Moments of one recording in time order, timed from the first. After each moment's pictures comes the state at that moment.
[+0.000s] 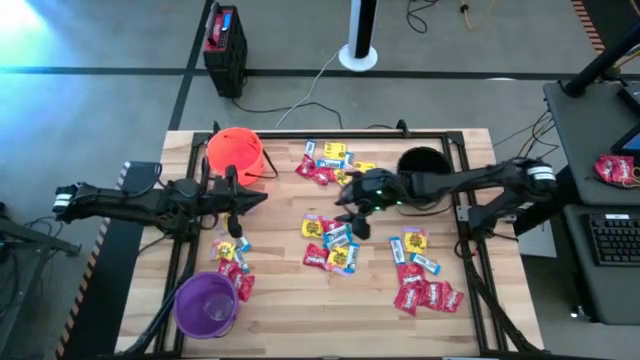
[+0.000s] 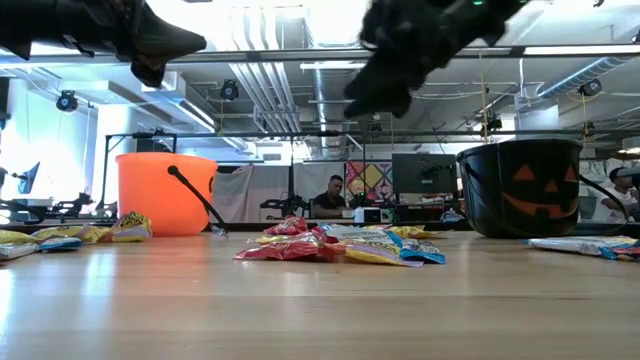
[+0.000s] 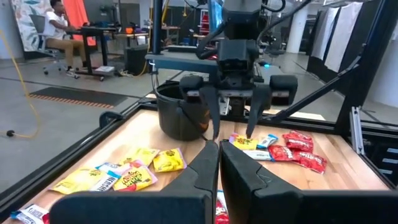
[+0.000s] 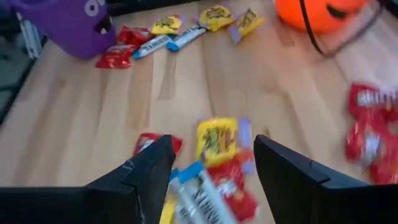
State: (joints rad) left arm -0.03 0.57 0.35 0.18 -0.20 -0.09; right arm -0.08 1.52 1.01 -0.08 -0.13 0.07
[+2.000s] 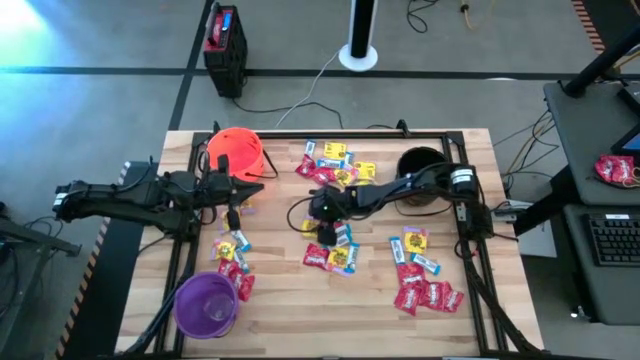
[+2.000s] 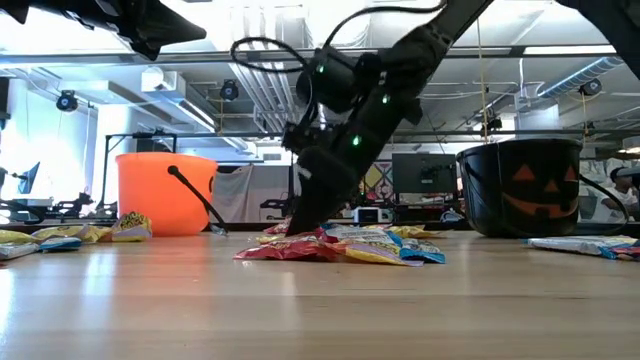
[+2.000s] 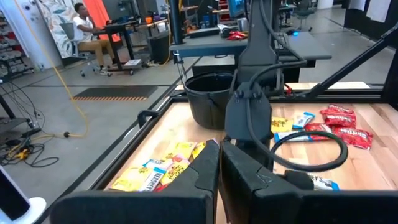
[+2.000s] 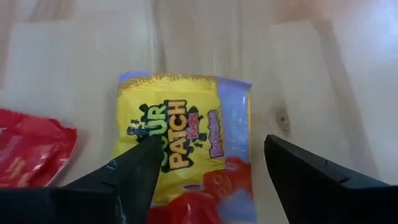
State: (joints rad) left arm -0.03 0.60 0.55 -0.09 -0.30 0.07; right arm -0.08 2.08 1.29 -0.12 -0.03 0.01
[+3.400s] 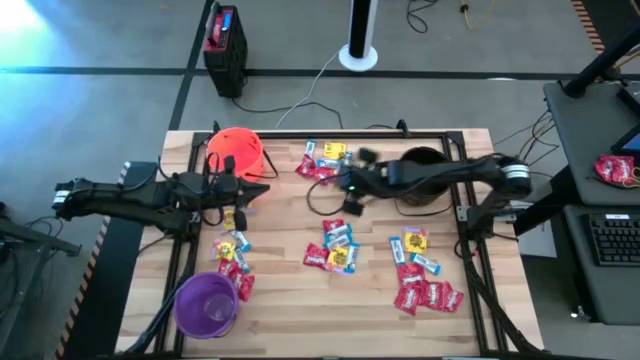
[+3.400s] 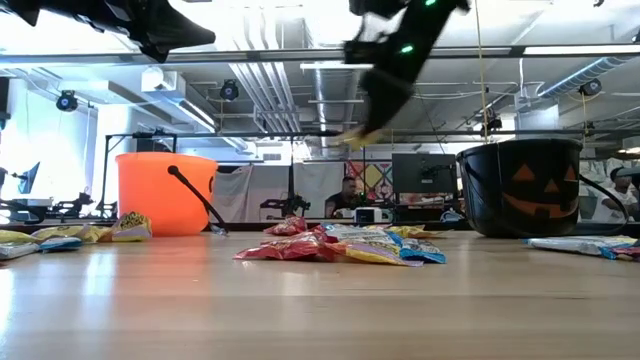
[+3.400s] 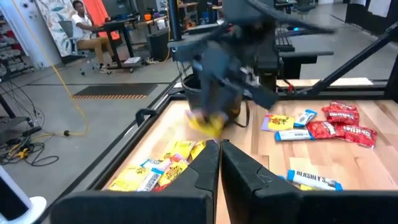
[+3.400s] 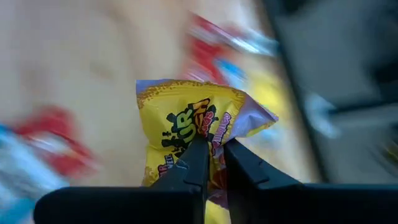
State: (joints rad) left arm -0.03 0.68 0.55 -0.02 -0.30 0.07; right arm -0.10 1.64 1.33 -0.74 0.51 0.02
